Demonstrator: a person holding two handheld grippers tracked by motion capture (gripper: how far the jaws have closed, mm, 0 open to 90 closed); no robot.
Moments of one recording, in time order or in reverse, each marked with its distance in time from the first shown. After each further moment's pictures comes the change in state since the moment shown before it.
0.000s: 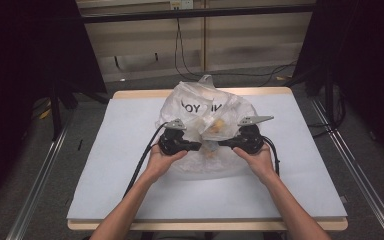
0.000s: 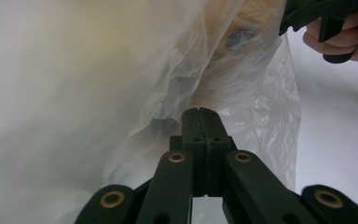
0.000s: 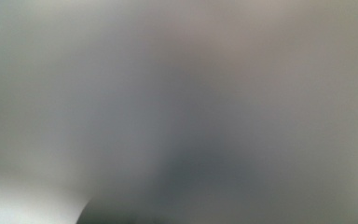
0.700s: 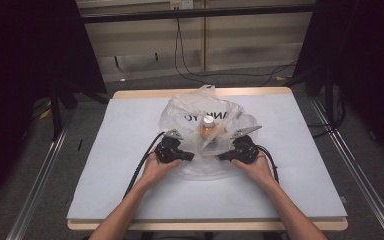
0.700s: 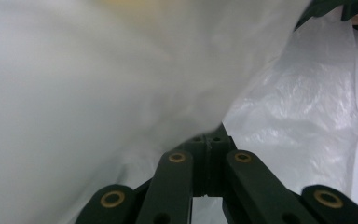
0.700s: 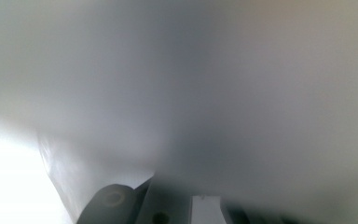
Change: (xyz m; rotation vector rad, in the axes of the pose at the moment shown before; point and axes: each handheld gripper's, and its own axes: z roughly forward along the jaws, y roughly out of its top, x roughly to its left) left arm 0.014 -0.037 0.008 0.113 0.030 -0.046; right arm -0.010 -0.037 0.027 0.207 0.010 -0.028
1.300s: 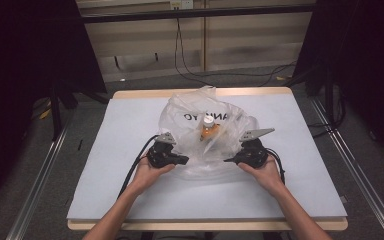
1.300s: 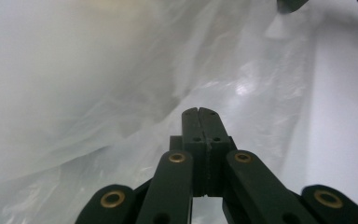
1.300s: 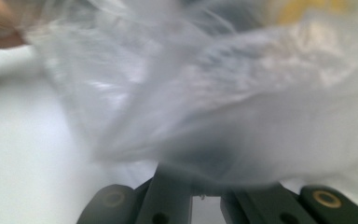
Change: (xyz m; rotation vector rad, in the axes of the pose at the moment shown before) left arm -0.017 -0.008 -0.031 -0.036 -0.010 0.037; right arm 0.023 -0.002 -0.039 -0.100 0.023 -0.036
